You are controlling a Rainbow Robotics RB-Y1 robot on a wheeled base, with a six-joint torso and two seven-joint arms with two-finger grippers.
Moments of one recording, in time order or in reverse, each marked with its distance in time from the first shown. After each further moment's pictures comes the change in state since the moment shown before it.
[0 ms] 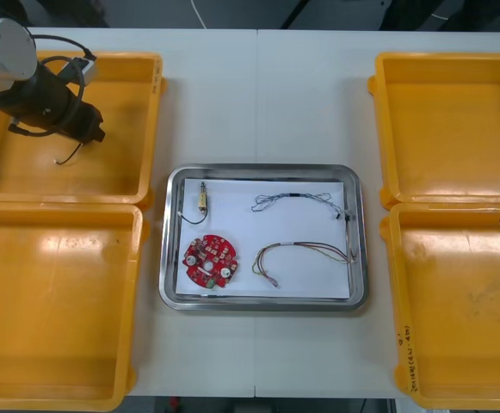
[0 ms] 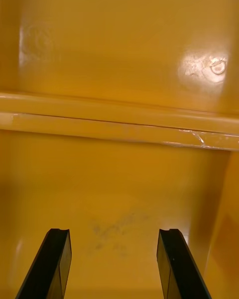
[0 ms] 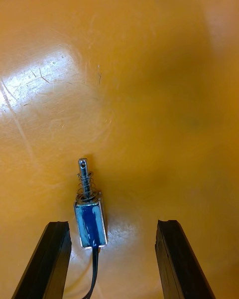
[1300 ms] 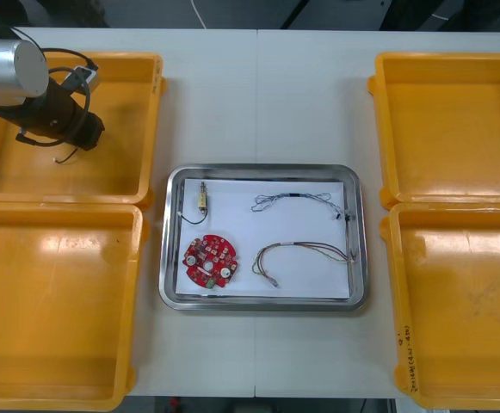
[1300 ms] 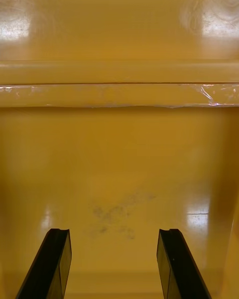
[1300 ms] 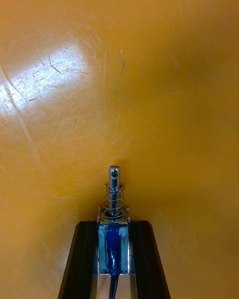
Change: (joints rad) right arm 0.019 -0.010 -0.054 0.141 -0.076 0.000 -0.024; left arm 0.000 -0.012 -0.046 0.065 -0.034 -0.095 0.000
